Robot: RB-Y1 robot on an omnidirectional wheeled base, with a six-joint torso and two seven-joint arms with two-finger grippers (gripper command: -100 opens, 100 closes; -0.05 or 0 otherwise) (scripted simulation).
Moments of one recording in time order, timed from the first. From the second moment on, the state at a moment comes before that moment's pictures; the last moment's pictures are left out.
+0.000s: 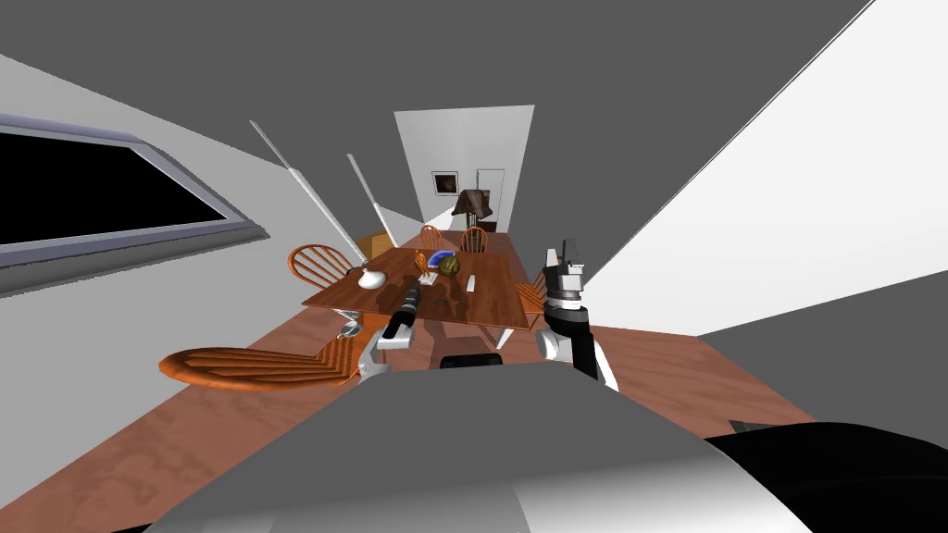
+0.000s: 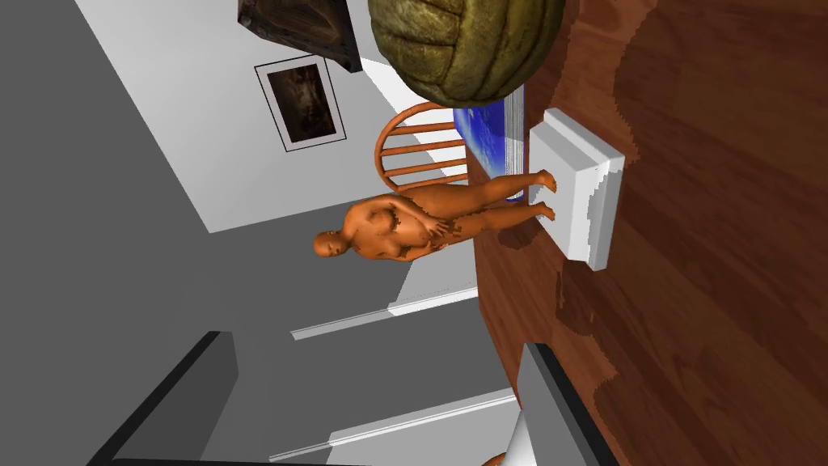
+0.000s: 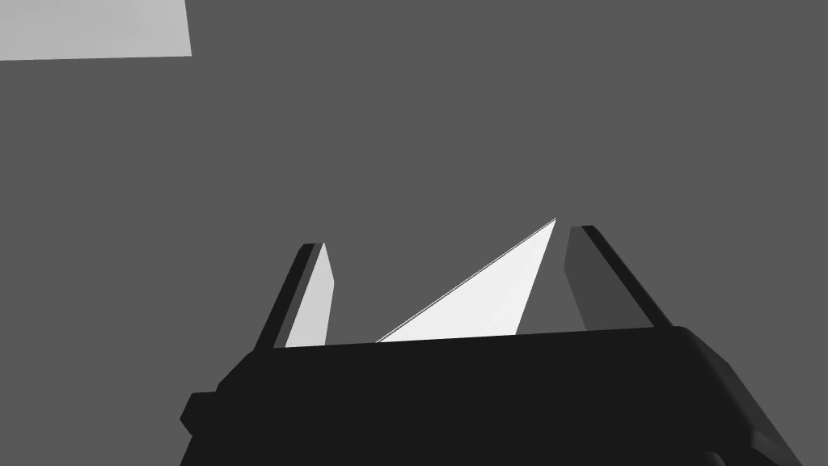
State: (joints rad) left arm 0.16 0.17 0.02 -1.67 -0.06 0.08 -0.01; right arm 0.46 -0.01 0.01 -2.37 0.12 -0.46 0.08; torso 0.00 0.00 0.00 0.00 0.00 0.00
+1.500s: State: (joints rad) left arm -0.08 0.13 0.06 -1.33 -0.04 0.43 0.04; right arm 0.46 -0.01 0.01 -2.37 0.12 -0.46 0.08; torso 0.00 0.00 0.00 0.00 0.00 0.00
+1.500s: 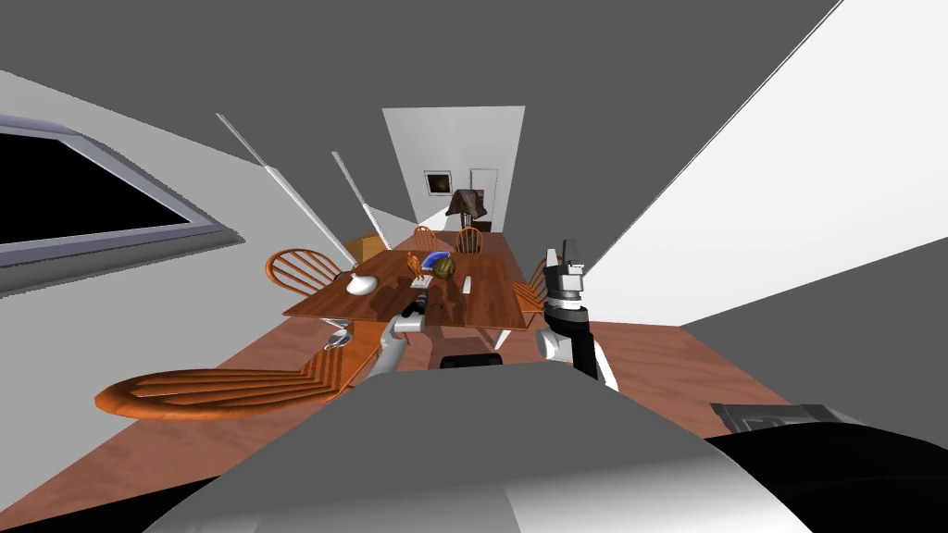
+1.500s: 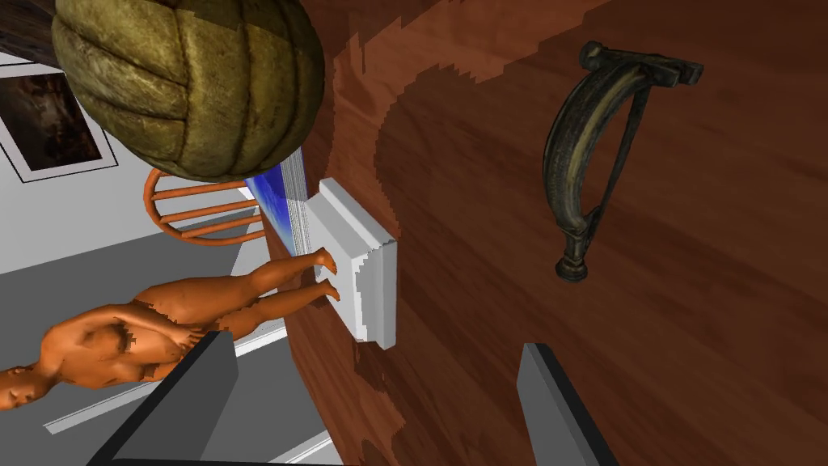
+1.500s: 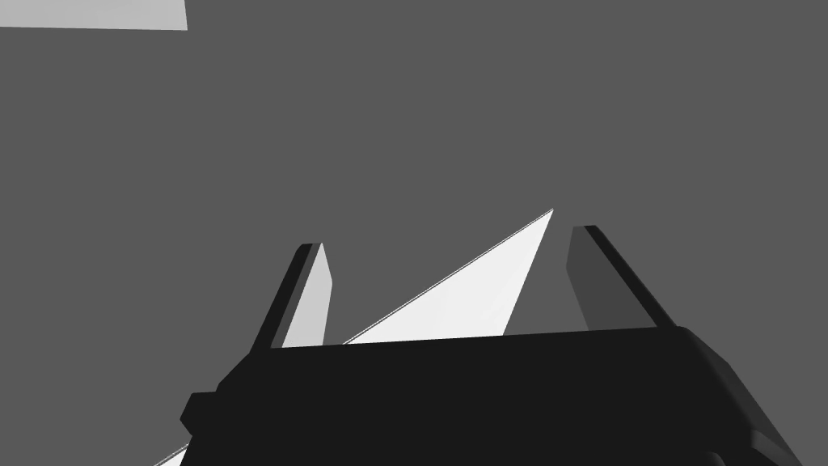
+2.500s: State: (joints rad) left arm -0.17 0.06 0.10 -1.14 -0.05 0.50 0.08; right arm 0.46 -0.01 0.01 -2.37 0.12 -0.46 0.08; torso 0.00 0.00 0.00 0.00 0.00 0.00
